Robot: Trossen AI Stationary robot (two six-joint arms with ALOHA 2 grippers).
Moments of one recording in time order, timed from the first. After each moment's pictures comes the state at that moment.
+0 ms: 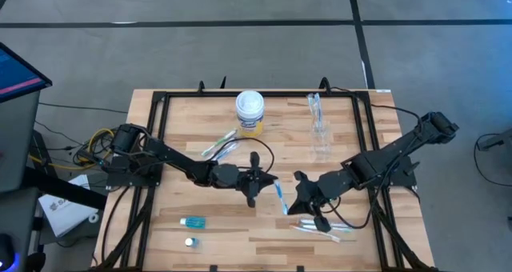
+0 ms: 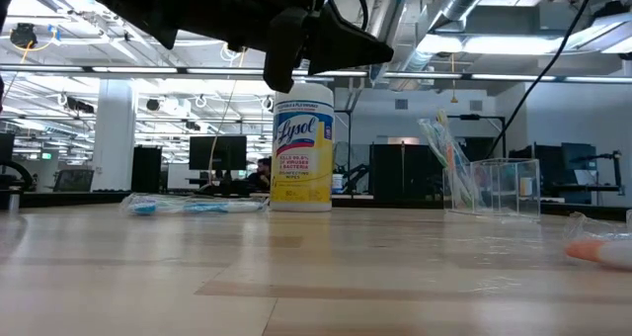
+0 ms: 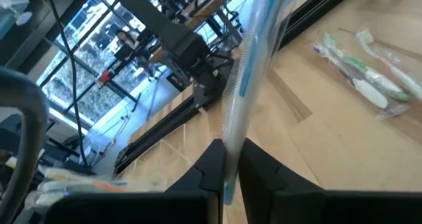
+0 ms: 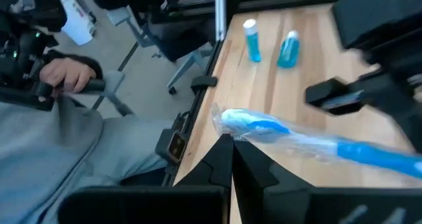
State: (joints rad) left arm -0.24 1.80 0.88 0.75 -0.35 0.64; right arm 0.51 1.34 1.07 -0.25 0.01 0.36
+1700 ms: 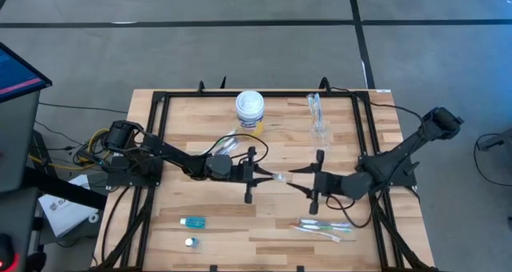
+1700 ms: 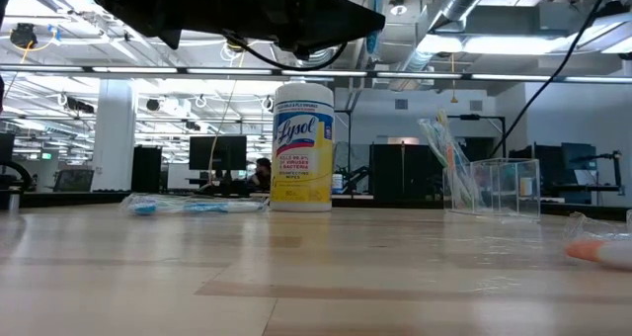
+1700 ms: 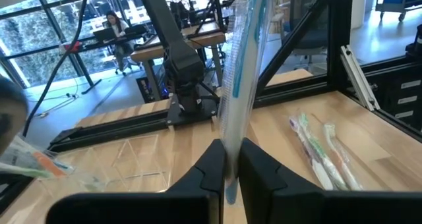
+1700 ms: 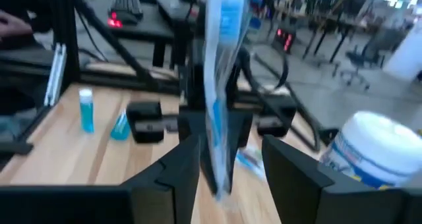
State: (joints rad) left arm -0.19 1.74 0.82 0.83 -0.18 0.20; right arm 0.60 1.22 0.81 0.16 0.79 -0.04
